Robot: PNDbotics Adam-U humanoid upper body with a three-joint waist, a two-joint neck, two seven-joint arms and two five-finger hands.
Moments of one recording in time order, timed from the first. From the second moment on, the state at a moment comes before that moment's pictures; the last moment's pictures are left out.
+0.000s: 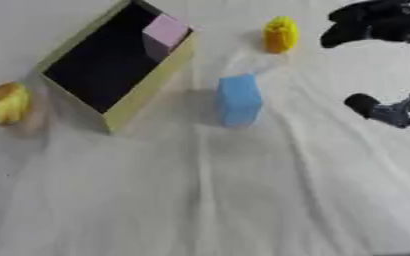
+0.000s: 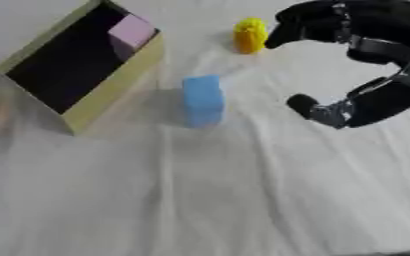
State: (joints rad) left arm -0.56 0.47 0.08 -1.98 0.02 -0.22 0.28; right arm -0.62 -1.14 0.32 -1.99 0.23 -0.20 0.38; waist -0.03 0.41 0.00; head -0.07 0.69
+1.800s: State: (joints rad) left arm -0.57 0.44 0.05 -1.98 0.04 -0.21 0.25; right arm -0.99 -0.75 0.53 -1.54 0.26 -0.08 0.64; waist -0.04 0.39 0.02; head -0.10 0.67
